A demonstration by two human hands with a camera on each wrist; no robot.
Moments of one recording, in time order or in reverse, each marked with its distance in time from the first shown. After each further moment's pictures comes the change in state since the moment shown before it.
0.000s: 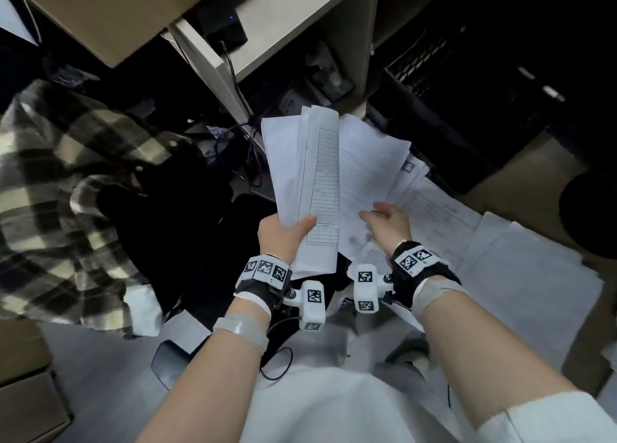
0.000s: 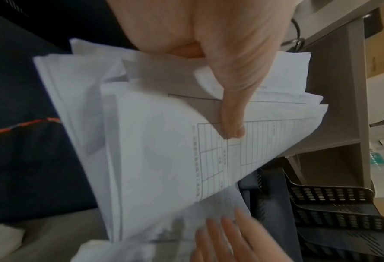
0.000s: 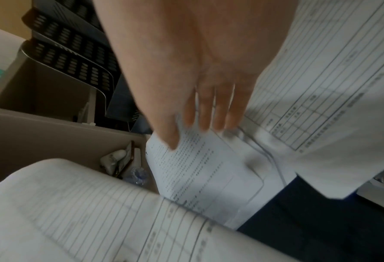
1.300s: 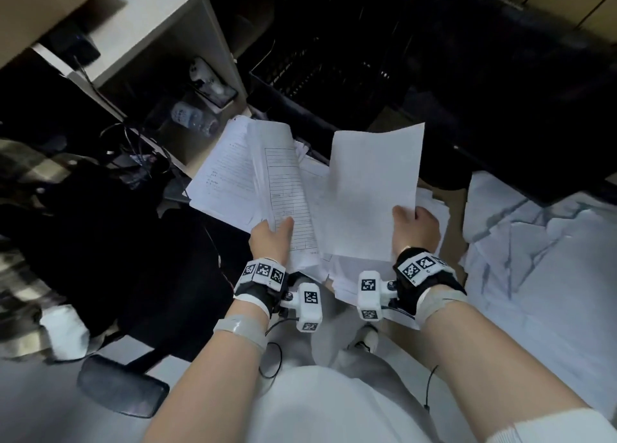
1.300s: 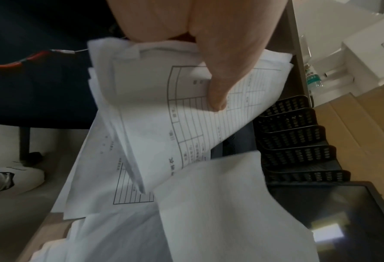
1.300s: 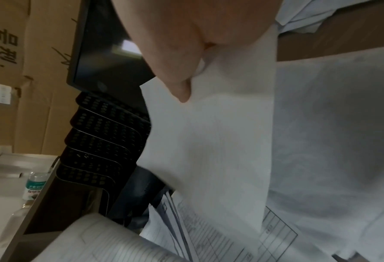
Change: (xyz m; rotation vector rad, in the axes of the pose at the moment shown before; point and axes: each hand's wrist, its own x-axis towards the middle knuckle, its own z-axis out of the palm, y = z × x) left_hand -0.168 -0.005 0.149 0.078 -0.025 0.101; right_hand -0.099 0.087 -0.245 -0.064 0.666 -0.089
